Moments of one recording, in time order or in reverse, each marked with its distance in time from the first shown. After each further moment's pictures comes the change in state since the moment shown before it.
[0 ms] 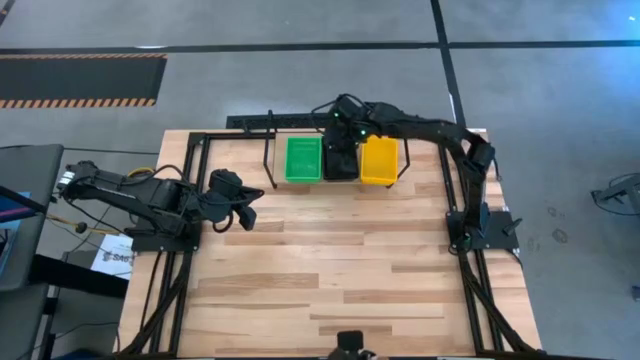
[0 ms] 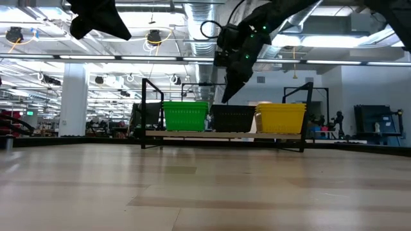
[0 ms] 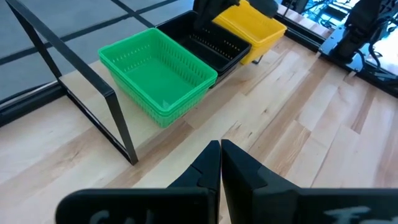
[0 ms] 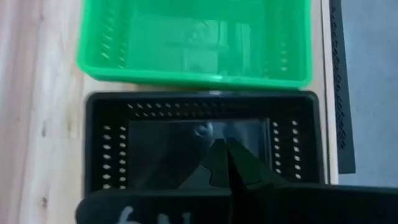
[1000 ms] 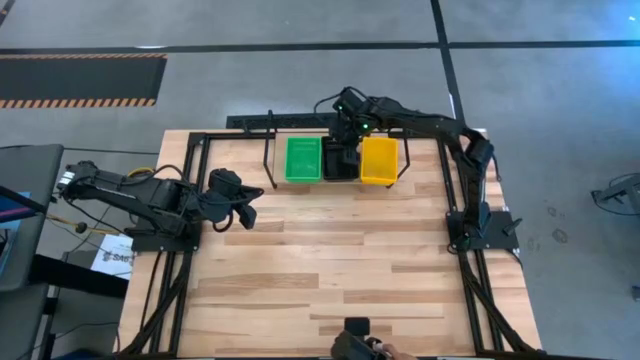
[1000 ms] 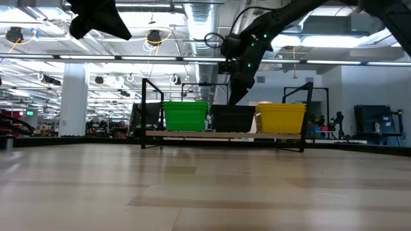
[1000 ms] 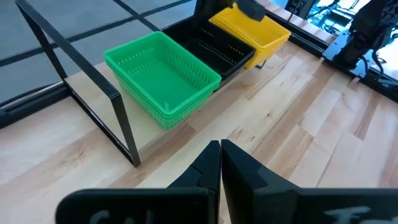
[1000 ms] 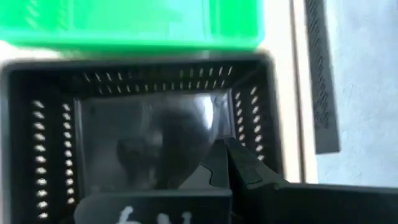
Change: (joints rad) left arm 0.000 0.000 0.000 0.000 -0.019 -0.014; right arm -0.071 0.027 0.000 0.008 0.031 -0.025
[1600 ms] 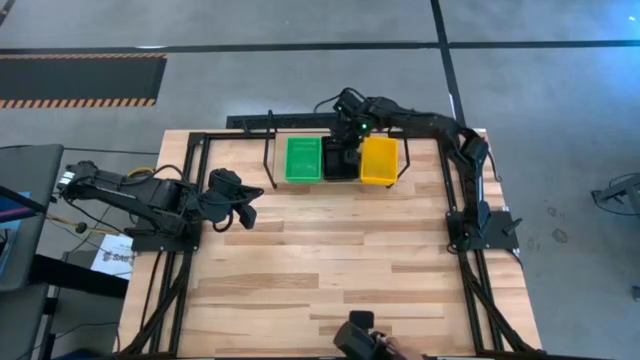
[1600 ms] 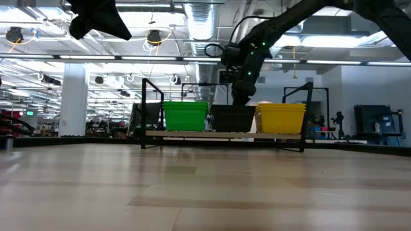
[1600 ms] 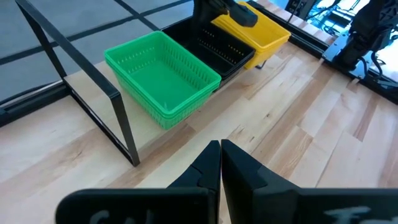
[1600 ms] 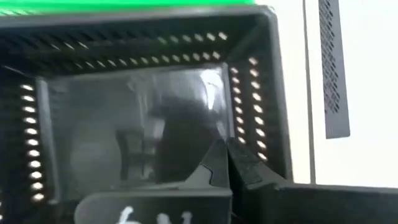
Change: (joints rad) left arm 0.000 0.000 0.000 0.000 0.001 -0.007; right arm -0.032 0.050 -0.001 -0.011 0.010 -0.009
